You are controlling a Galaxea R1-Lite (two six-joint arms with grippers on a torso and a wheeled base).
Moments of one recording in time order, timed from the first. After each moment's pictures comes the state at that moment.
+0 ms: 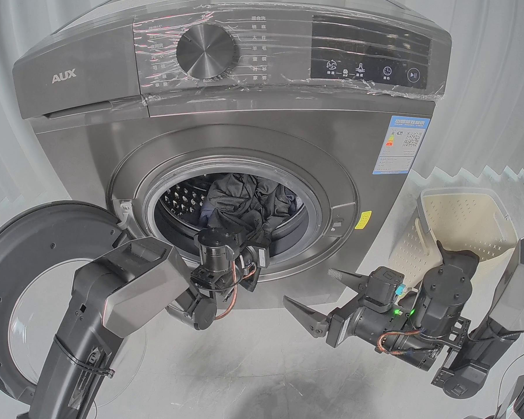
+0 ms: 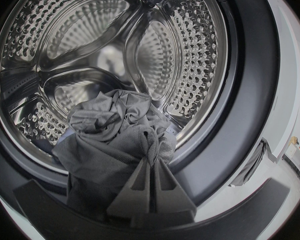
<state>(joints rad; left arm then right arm) -0.50 2.66 -1.40 -1.22 0.07 -0.08 0.78 1.98 -0.35 -1.54 -0.04 0.16</state>
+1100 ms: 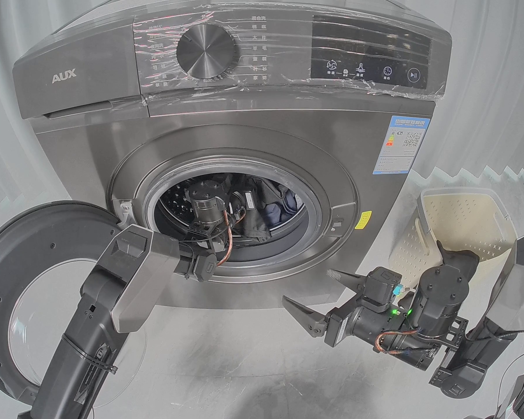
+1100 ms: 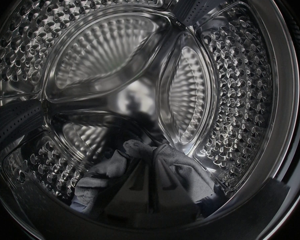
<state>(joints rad) -0.41 2.78 -2.00 -0.98 0.16 -0.10 0.78 1.99 -0.36 -1.55 -0.04 0.16</state>
